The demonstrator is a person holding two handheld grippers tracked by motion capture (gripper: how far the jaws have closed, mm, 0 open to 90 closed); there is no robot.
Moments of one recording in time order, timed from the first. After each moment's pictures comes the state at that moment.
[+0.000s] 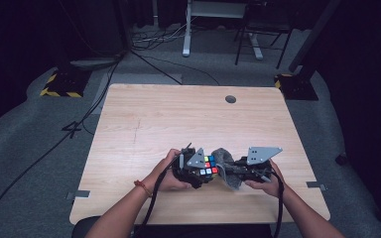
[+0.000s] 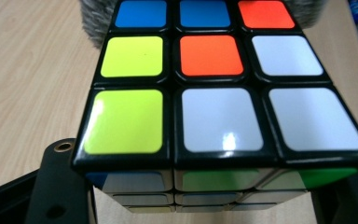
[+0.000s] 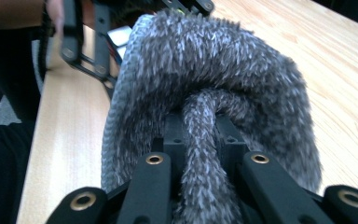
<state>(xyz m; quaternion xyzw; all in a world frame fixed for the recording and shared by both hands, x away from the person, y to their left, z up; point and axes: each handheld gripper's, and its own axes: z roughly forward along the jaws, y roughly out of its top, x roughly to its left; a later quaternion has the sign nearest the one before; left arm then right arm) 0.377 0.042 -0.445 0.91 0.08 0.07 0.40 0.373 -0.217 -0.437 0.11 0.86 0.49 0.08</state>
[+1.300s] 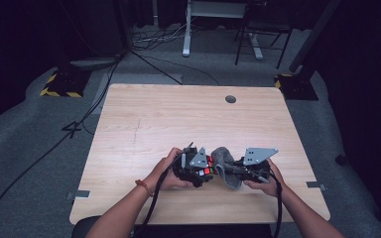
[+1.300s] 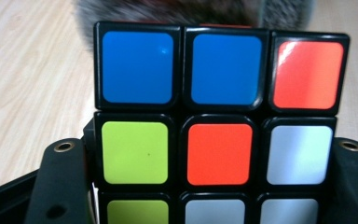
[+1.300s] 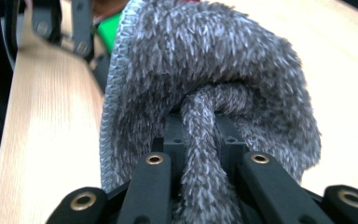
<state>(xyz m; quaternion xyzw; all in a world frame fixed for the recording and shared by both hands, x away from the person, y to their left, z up) 0.377 0.037 -0.445 0.92 0.08 0.11 0.37 0.373 -0.213 -0.443 0.12 0.88 0.45 0.10</state>
